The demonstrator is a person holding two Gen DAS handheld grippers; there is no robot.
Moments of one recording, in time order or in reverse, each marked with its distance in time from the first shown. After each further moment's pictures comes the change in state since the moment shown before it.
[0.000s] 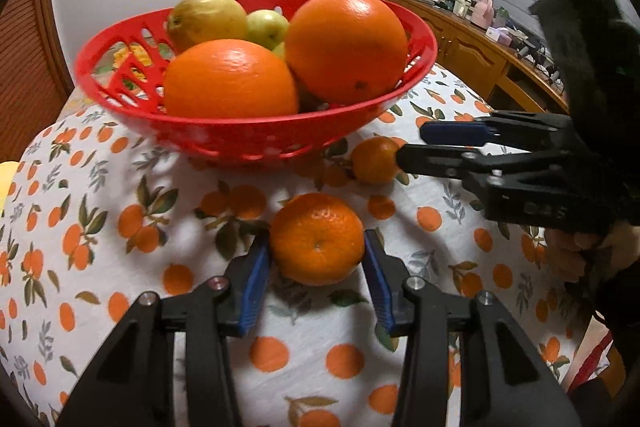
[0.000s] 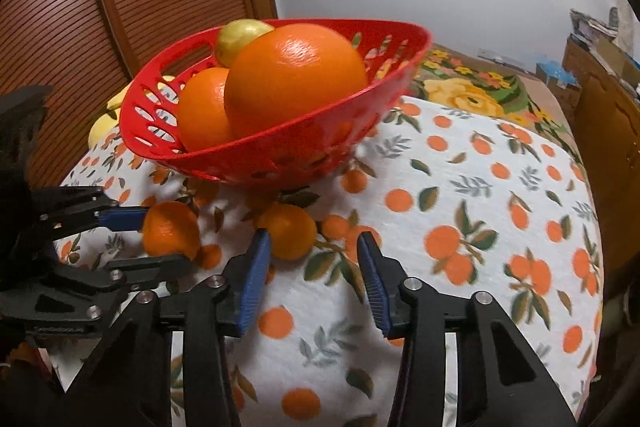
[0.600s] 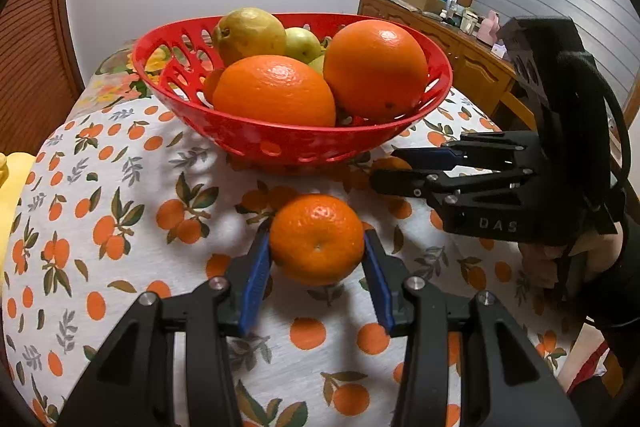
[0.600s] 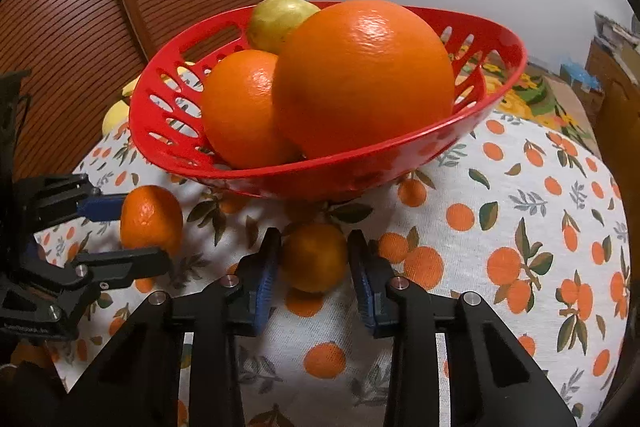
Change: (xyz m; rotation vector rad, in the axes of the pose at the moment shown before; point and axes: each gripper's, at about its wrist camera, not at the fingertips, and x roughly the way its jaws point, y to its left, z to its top) left arm -0.026 0.019 -0.008 -0.035 -0.042 0.010; right arm 0.028 0.024 0.011 -0.044 0.035 0.062
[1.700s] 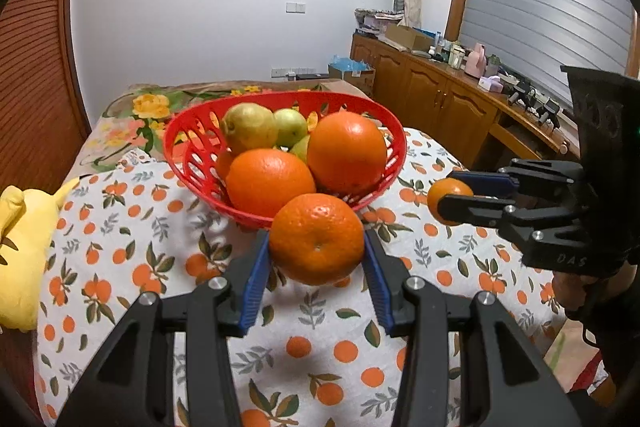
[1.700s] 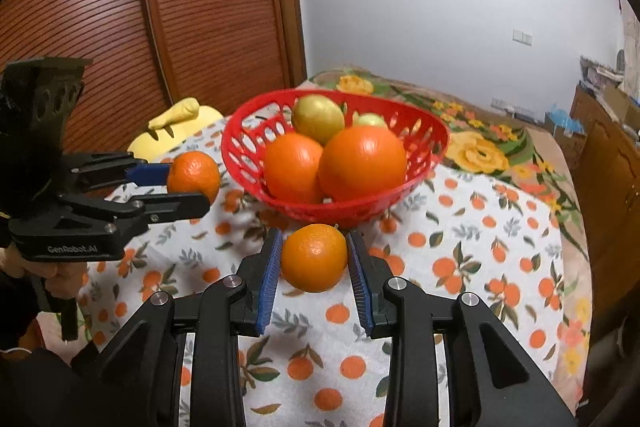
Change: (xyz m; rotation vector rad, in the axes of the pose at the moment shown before) left arm -0.071 -0.016 0.025 0.033 -0.156 0.001; right arm -0.109 0.027 -0.007 -0.054 -0.194 -0.031
